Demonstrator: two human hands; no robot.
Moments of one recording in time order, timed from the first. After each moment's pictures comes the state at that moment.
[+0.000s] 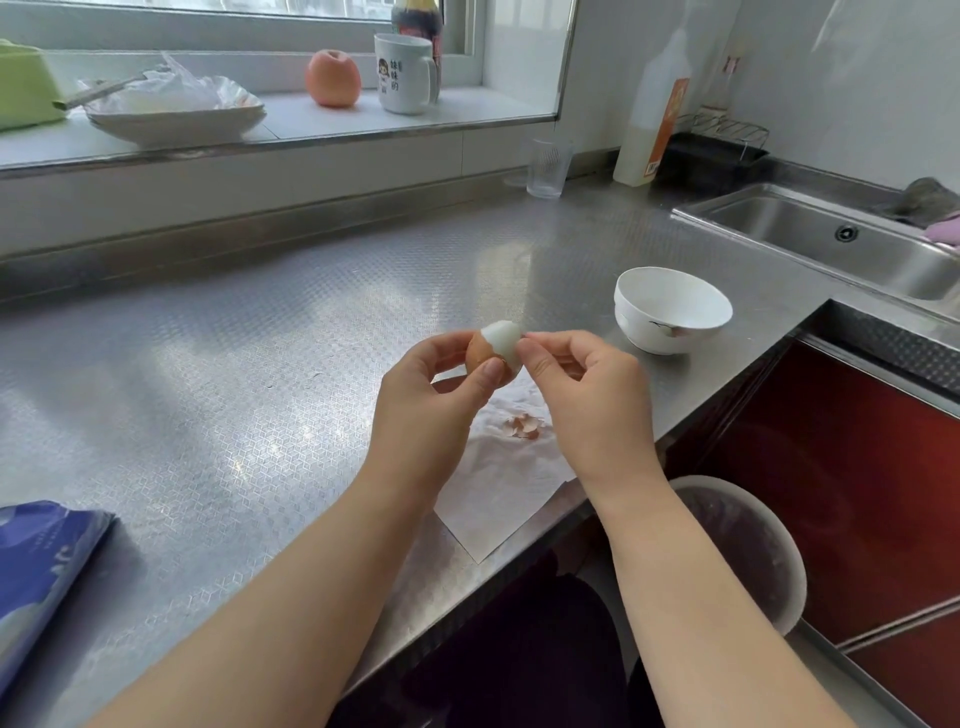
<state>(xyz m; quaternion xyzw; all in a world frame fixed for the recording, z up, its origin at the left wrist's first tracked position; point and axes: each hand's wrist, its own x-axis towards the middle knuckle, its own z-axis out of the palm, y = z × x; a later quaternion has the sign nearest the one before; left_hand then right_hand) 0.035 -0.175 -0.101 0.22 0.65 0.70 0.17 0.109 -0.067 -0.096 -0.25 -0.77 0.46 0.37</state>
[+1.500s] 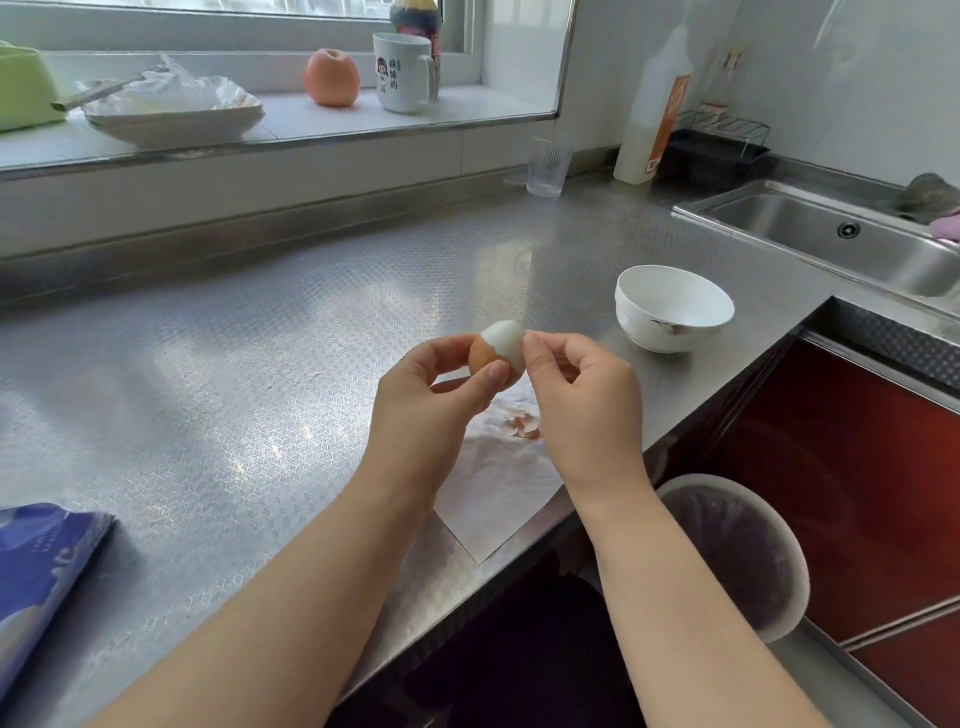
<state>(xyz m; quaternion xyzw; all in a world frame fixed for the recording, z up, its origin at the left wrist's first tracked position) 0.034 -0.176 -0.102 0.21 0.63 0.72 0.19 0.103 -0.074 -0.101 -0.28 -0.75 0.45 0.40</state>
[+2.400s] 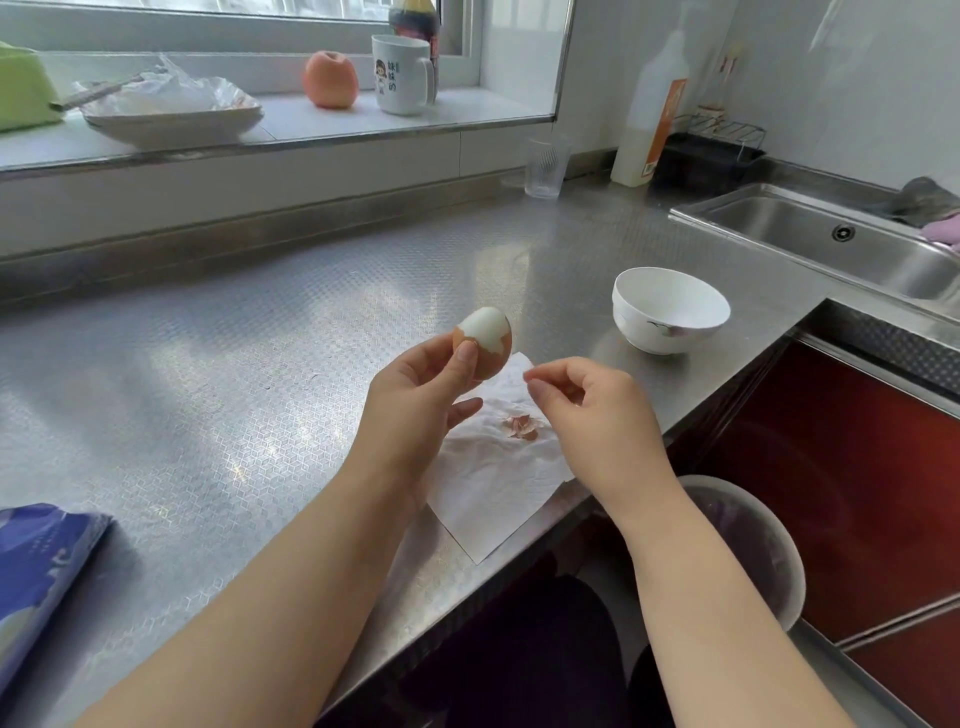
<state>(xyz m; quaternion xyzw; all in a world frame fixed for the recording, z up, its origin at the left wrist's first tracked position) 0.022 -0.175 -0.105 0.15 0.57 0.76 0.27 0.123 -0.059 -0.104 -0.28 -0.82 0.43 0.28</state>
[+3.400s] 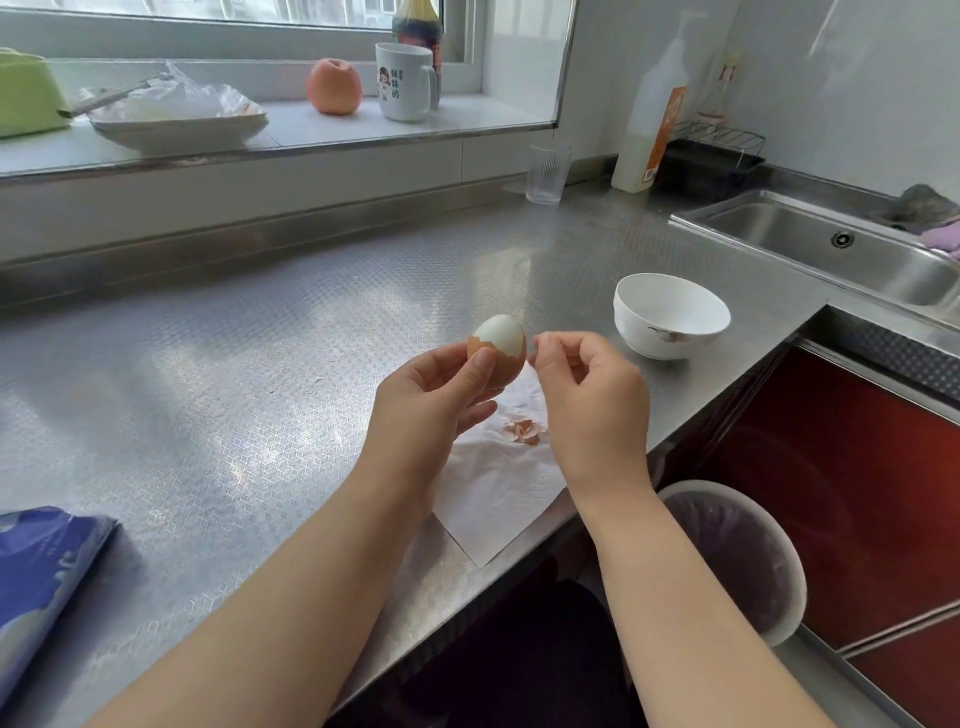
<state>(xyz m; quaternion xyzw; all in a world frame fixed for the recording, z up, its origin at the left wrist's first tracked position) 0.028 -0.176 -0.101 0.17 0.56 0.76 0.28 0.103 -0.072 -0.100 -0.28 -0.76 0.38 0.45</state>
